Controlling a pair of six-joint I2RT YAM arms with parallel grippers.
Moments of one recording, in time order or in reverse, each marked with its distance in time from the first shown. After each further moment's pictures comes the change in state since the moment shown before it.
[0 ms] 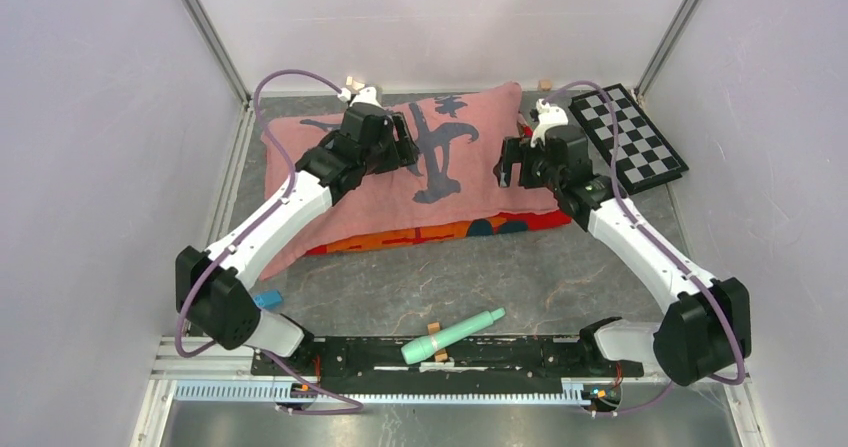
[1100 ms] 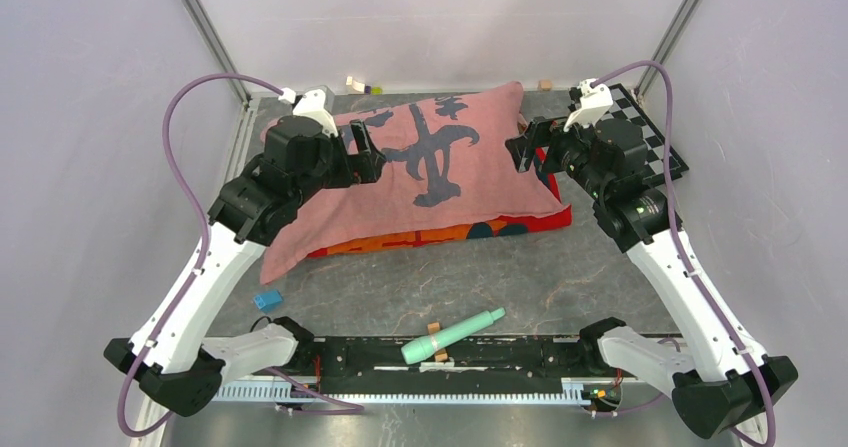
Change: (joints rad) left arm 0.001 -0.369 0.106 -0.336 -0.012 0.167; right arm 0.000 -0.251 0.181 -0.095 -0.072 -0.021
